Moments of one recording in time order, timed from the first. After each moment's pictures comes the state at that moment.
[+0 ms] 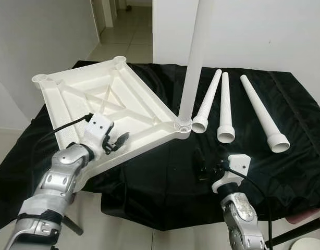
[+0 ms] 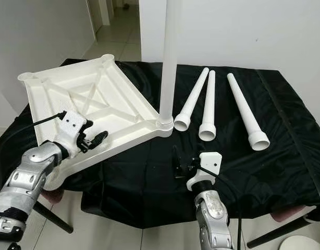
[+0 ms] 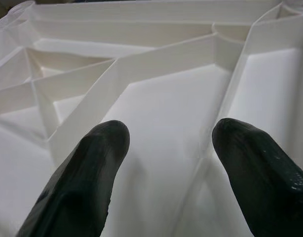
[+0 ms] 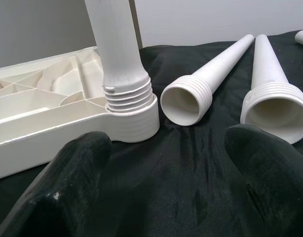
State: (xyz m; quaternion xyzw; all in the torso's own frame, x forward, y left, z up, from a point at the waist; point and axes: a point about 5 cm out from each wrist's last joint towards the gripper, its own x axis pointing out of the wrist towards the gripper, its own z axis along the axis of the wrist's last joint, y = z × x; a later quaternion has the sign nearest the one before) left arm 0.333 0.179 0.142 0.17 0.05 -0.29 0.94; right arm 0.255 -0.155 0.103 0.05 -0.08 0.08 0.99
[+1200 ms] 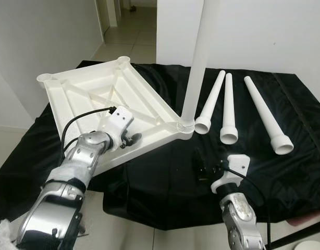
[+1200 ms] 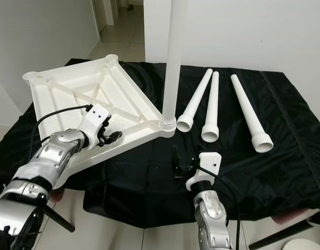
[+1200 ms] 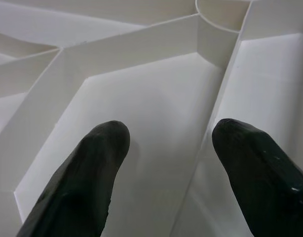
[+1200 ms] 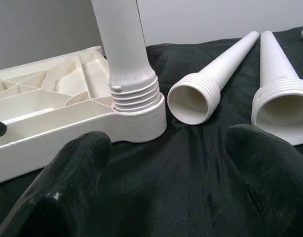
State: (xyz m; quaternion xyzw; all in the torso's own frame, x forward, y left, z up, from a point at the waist) left arm 0.376 0.131 0.145 0.18 0.17 -0.31 0.92; right arm 0.255 -0.152 0.102 0.06 -0.08 0.07 0.99
